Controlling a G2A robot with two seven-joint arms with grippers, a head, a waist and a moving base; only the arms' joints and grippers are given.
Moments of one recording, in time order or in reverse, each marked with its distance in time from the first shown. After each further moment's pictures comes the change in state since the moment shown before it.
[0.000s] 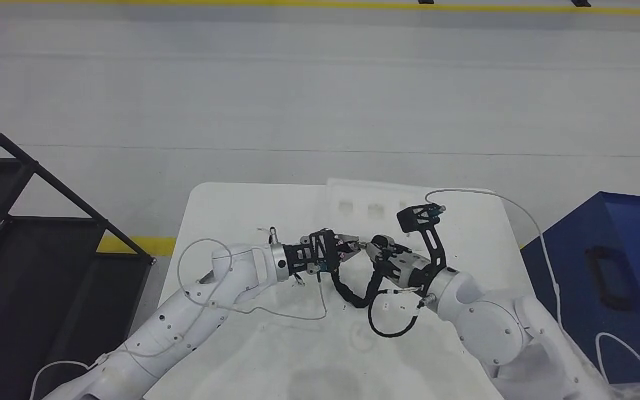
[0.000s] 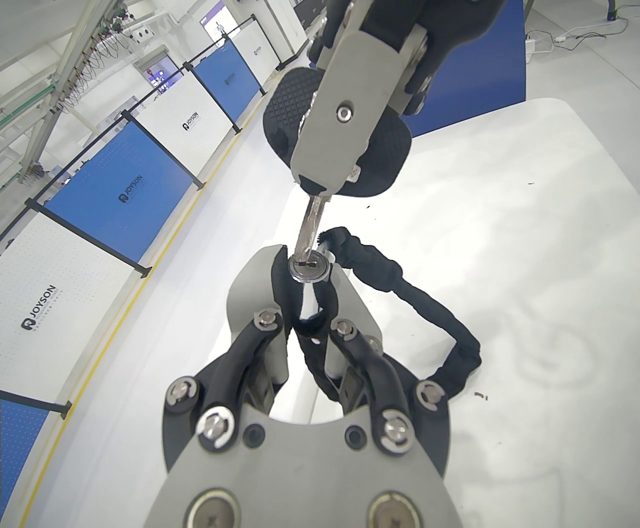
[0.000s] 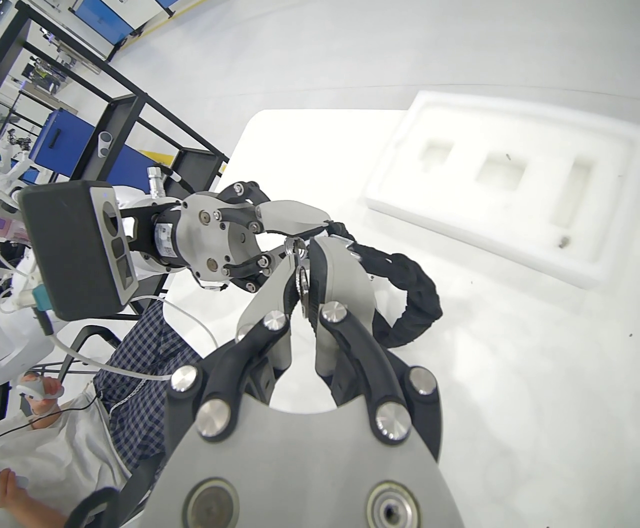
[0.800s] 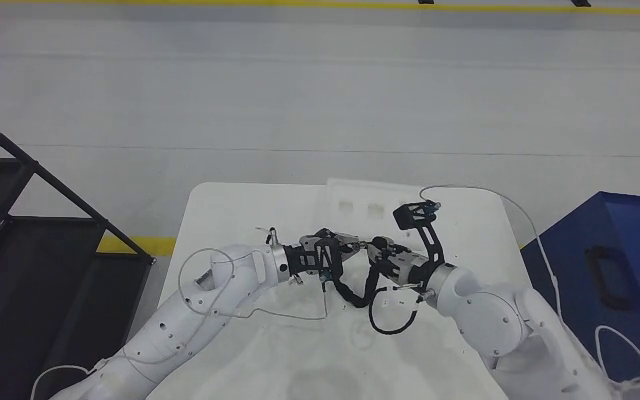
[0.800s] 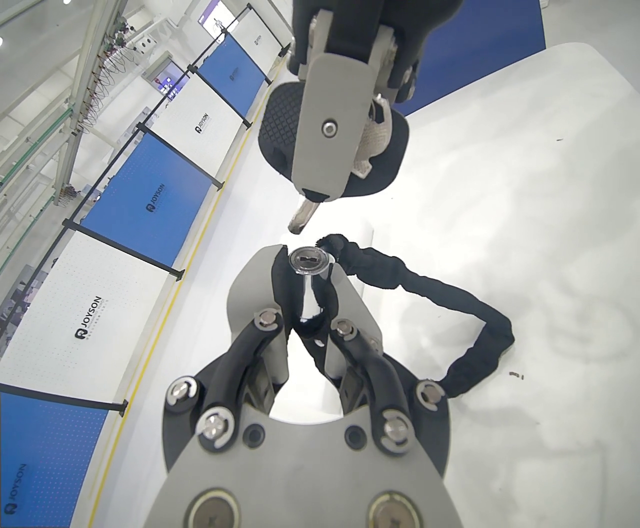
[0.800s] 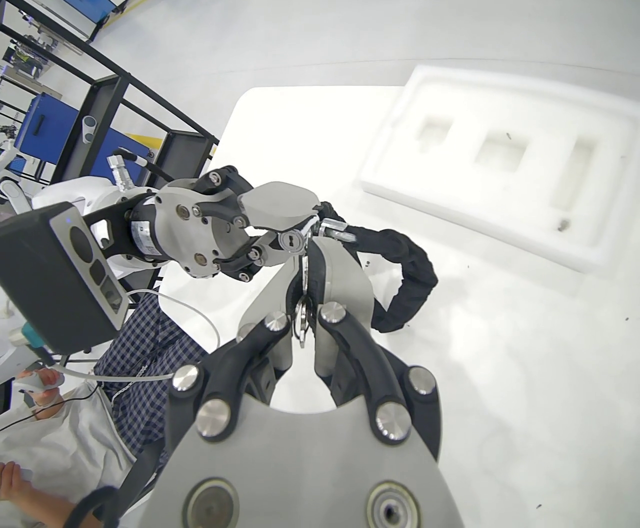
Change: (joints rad) left arm 0.033 -0.005 -0.036 -0.046 0.169 0.027 0.000; right arm 0.039 -0.013 0.005 0.015 0.002 0.026 0.096
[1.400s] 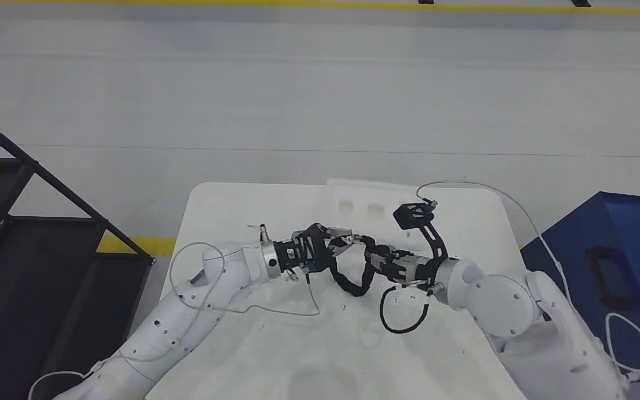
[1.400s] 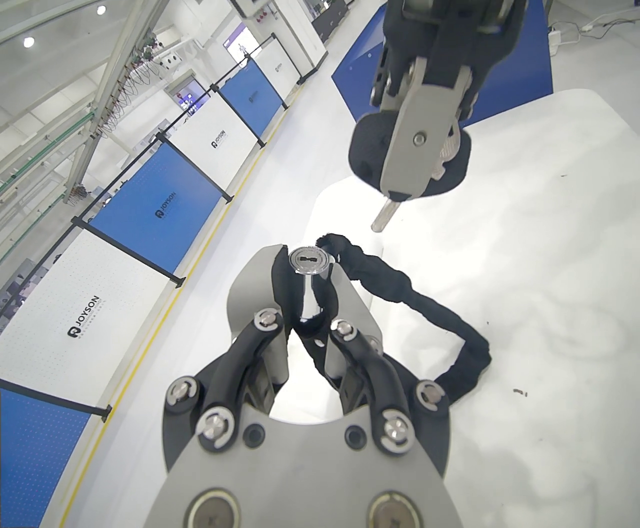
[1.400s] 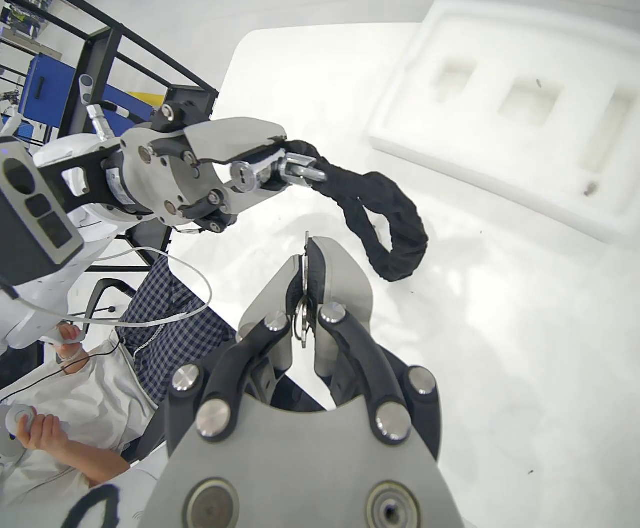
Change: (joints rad) left arm 0.022 -0.005 -0.058 0.039 -0.064 -0.019 0.120; right arm 0.048 0.002 0.042 0.071 0.101 -0.048 0.171
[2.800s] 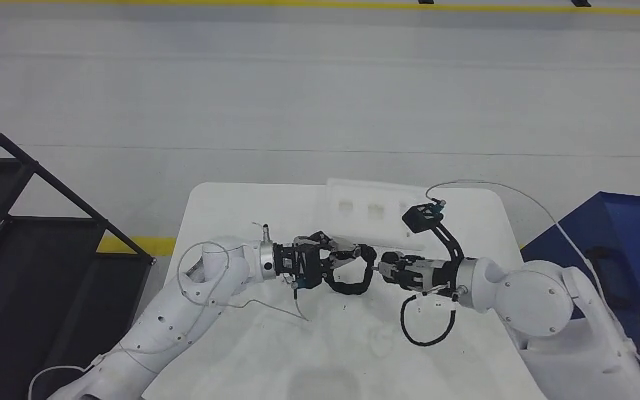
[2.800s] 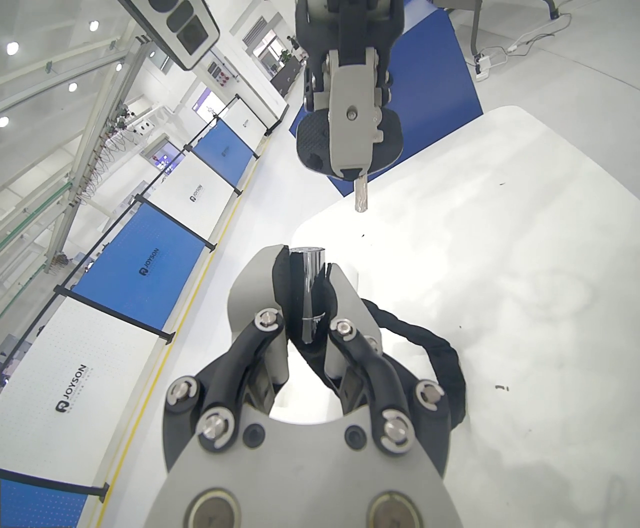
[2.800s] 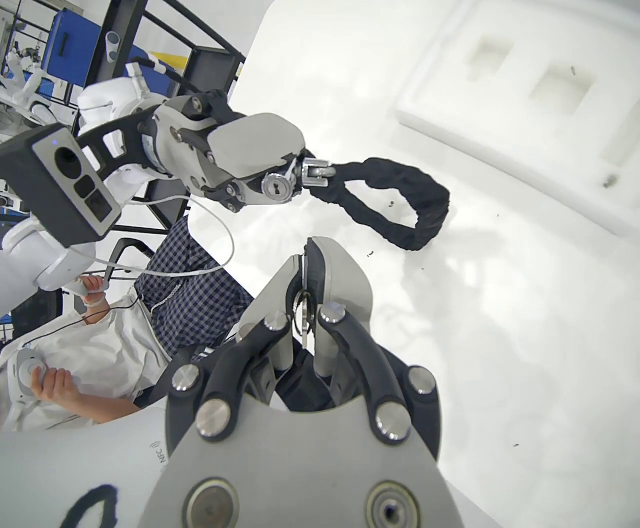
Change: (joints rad) left arm -0.042 -0.004 0.004 0.064 0.200 -0.078 0.274; right arm -0.025 0.021 0.116 -0.061 0.100 -0.096 0.161
